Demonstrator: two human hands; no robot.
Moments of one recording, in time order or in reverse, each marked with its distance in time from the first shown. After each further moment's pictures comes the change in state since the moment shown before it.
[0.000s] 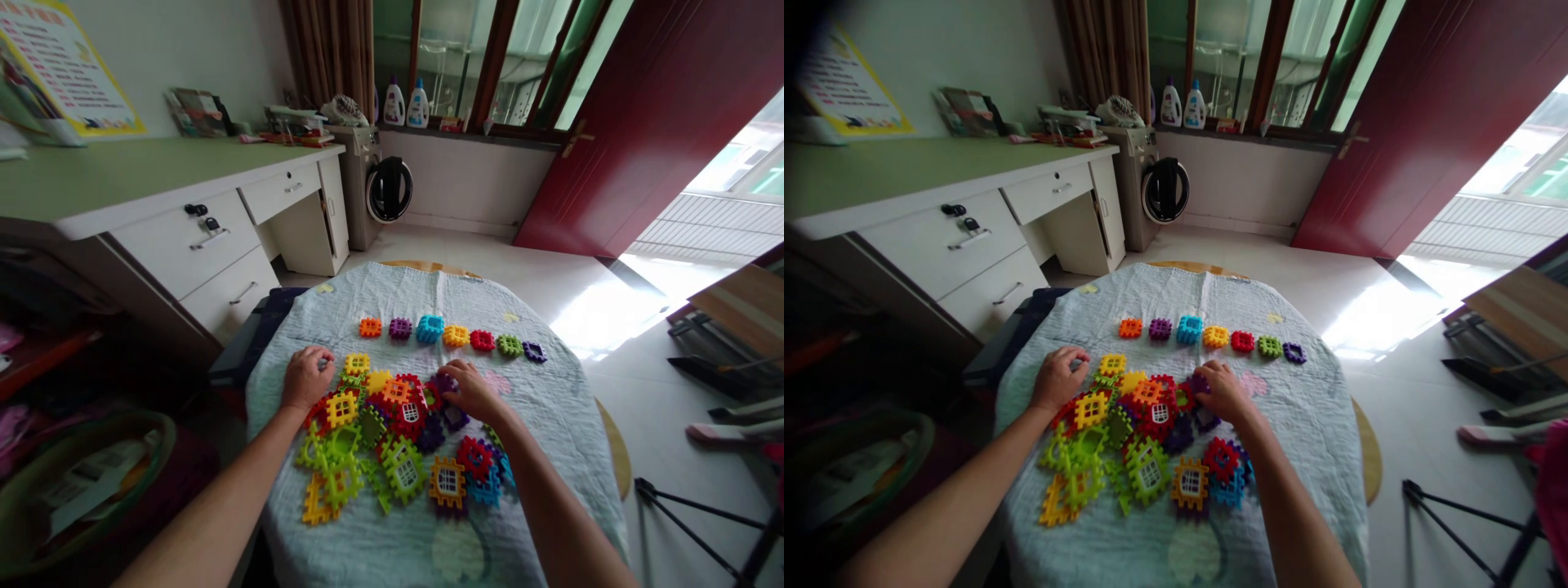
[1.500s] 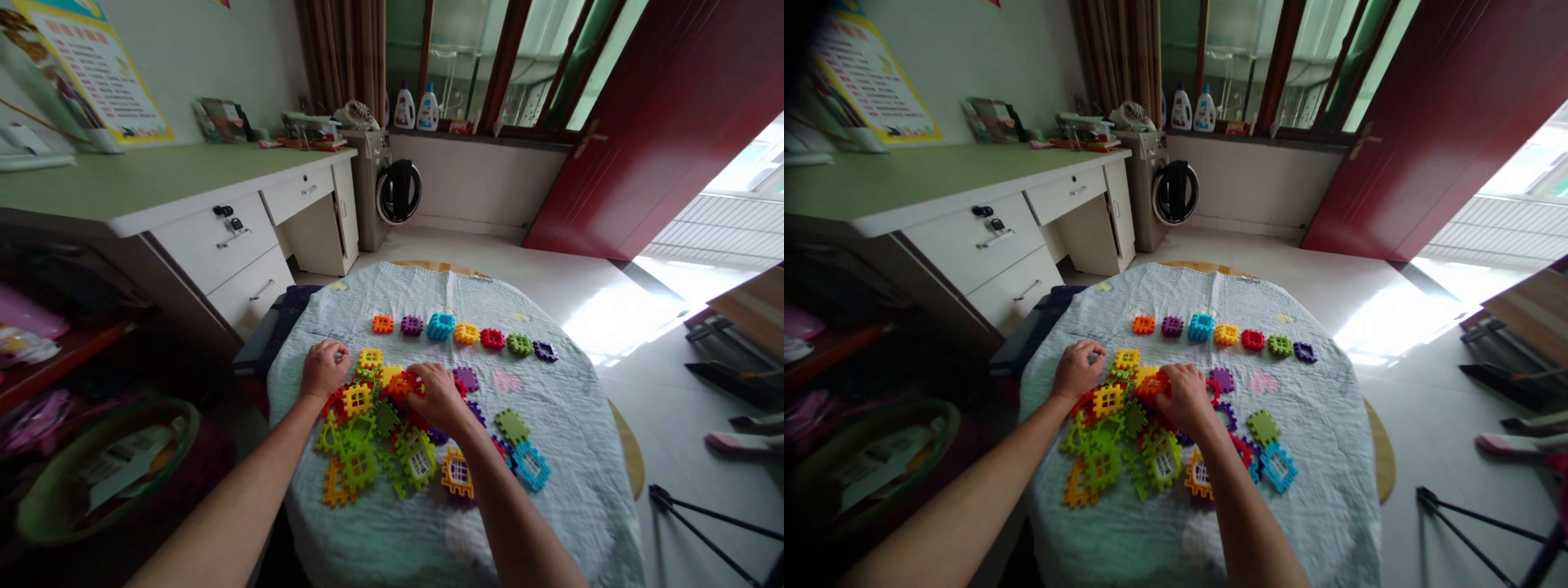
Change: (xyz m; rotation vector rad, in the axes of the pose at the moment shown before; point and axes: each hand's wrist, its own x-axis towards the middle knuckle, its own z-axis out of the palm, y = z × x) left_hand 0.000 0.006 -0.003 0.010 -0.013 -0.044; right_hand 0.013 -0.105 0.027 0.098 0.091 0.019
